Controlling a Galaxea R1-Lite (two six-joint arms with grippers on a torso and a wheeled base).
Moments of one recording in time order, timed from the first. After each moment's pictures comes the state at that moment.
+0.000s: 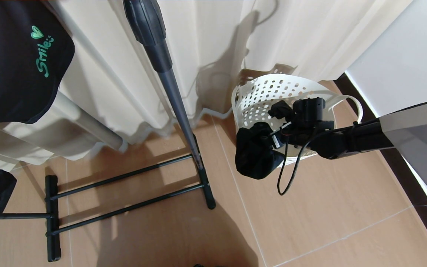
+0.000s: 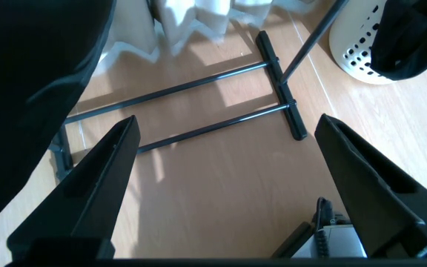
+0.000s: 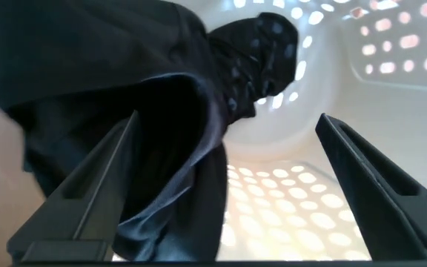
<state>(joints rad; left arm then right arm) 0.00 0.00 -0.02 0.03 -0.02 0.00 0.28 2.28 -1.58 -0.28 -0.09 -0.29</state>
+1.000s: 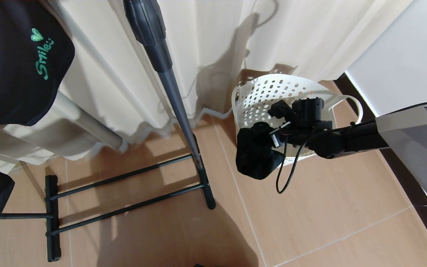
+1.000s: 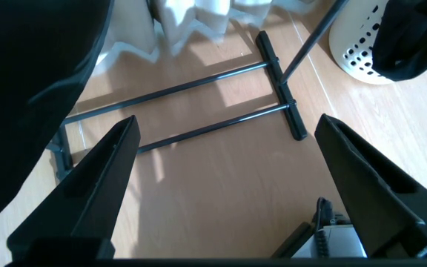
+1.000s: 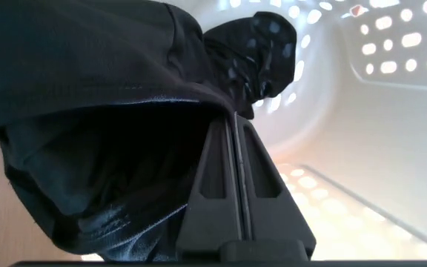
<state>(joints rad) 0.00 0.00 -0.02 0.03 -0.02 0.00 0.28 2.30 -1.61 -0.29 -0.09 -0.29</state>
